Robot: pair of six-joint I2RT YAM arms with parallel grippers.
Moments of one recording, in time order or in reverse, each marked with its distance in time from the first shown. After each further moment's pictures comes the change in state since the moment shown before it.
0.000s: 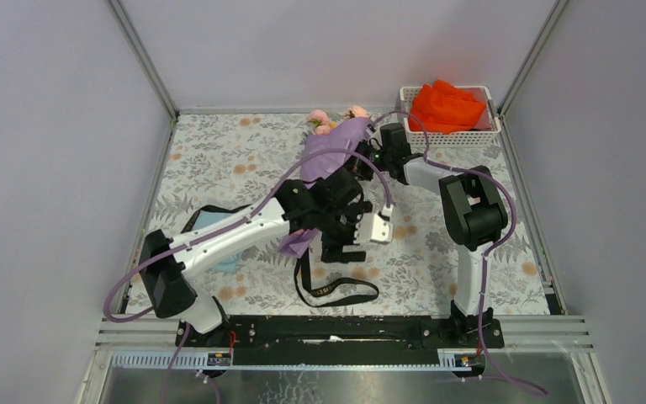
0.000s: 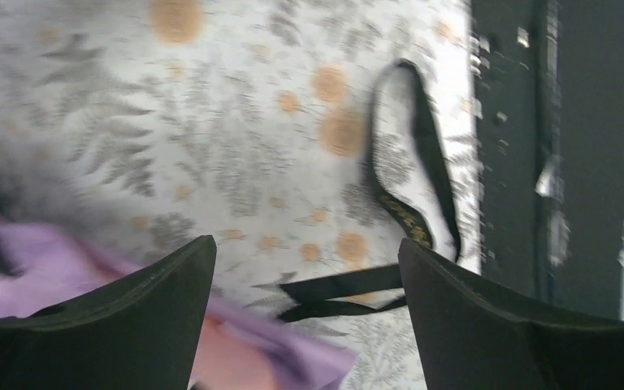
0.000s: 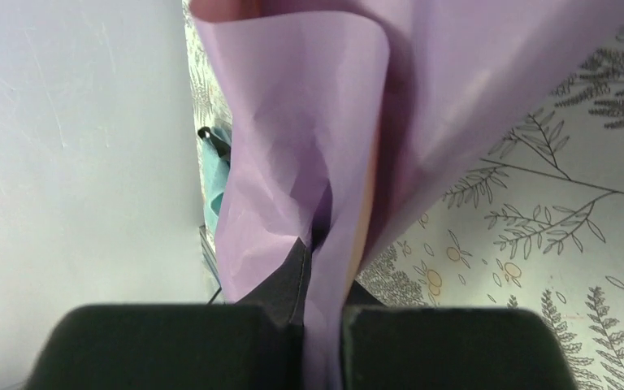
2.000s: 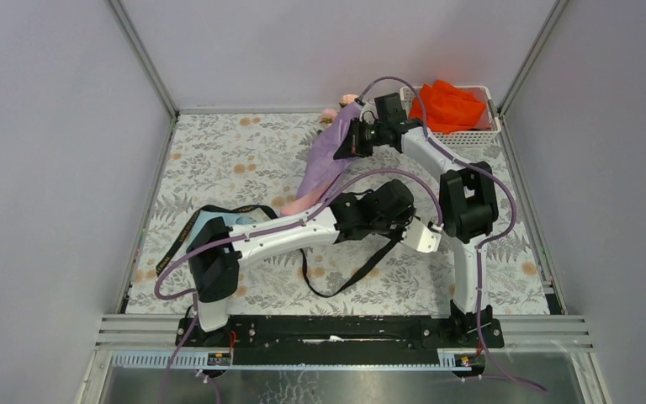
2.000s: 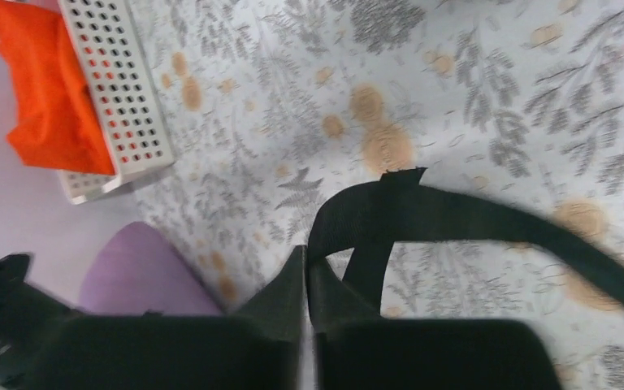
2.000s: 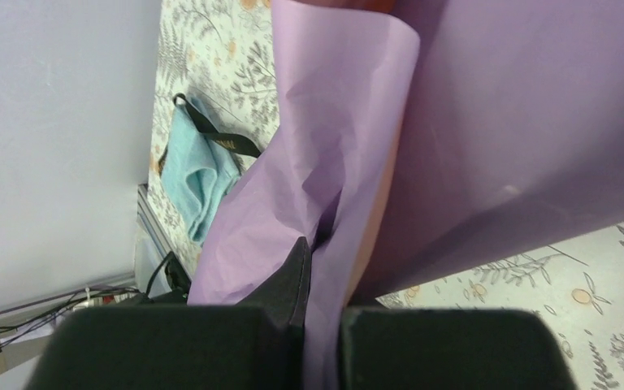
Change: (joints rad) left arm -0.137 0.270 0.123 0.370 -0.317 0.261; right arm 0.001 0.095 0.476 -0.494 -0.023 -0.365
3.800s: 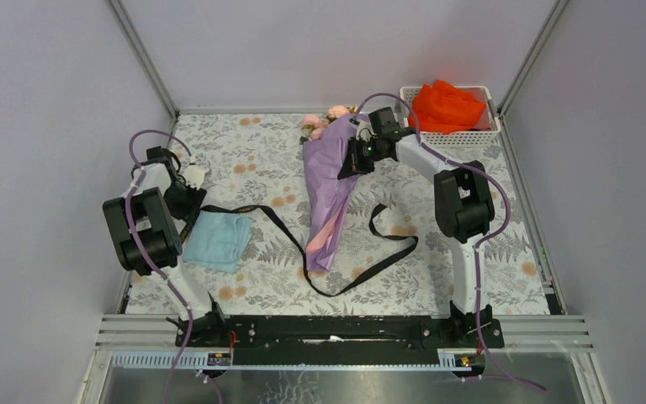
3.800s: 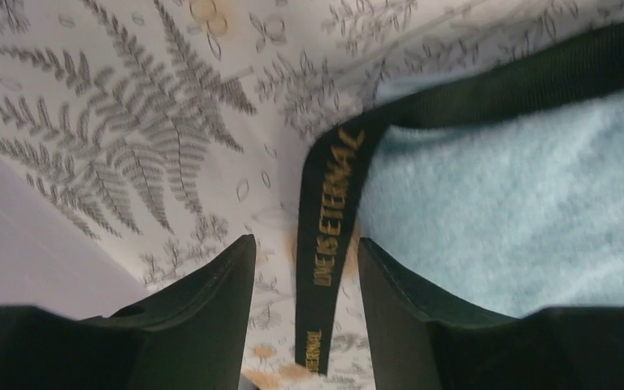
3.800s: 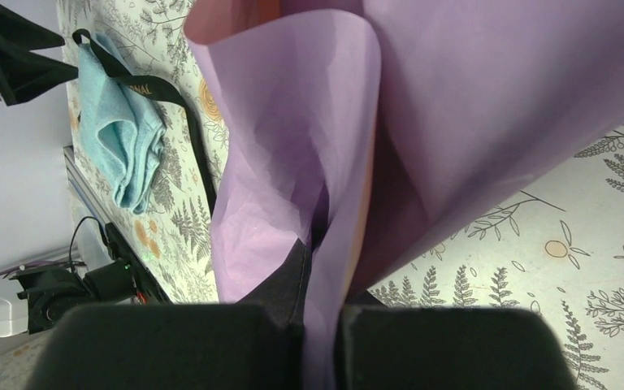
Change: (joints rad) left arm 1.502 -0.074 -0.398 -0.296 0.117 -0.131; right arm 0.019 0.020 -0.077 -0.104 0.056 -0.145
